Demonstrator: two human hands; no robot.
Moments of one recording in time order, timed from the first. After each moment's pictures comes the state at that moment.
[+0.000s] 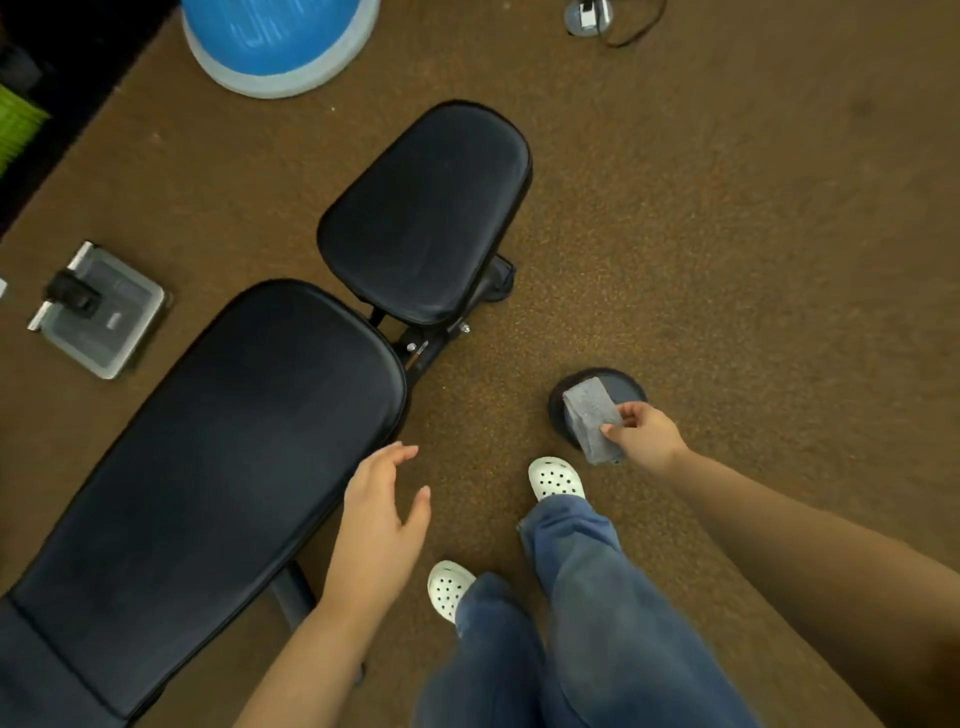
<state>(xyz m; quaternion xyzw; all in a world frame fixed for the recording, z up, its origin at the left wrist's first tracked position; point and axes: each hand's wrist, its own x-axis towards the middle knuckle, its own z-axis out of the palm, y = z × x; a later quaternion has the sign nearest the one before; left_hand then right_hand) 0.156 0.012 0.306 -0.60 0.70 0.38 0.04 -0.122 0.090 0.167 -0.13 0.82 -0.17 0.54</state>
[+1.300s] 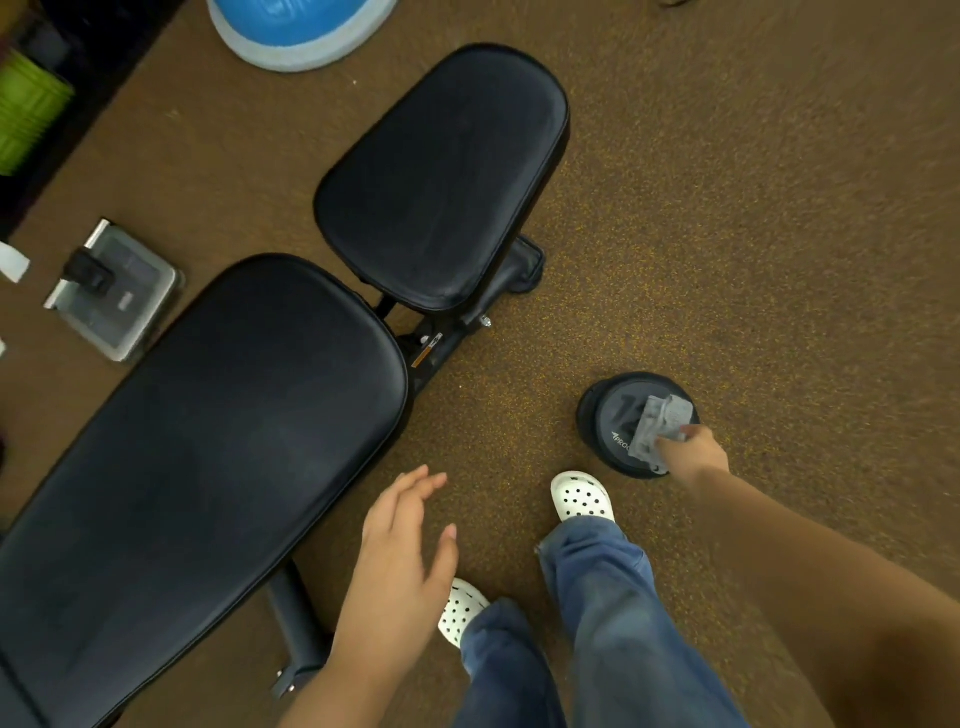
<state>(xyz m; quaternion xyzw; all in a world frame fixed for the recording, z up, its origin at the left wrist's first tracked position) 0.159 0.039 0.243 -0.59 0.71 0.38 0.02 -0.134 0.099 0.035 -0.03 0.86 -0.09 0.50</state>
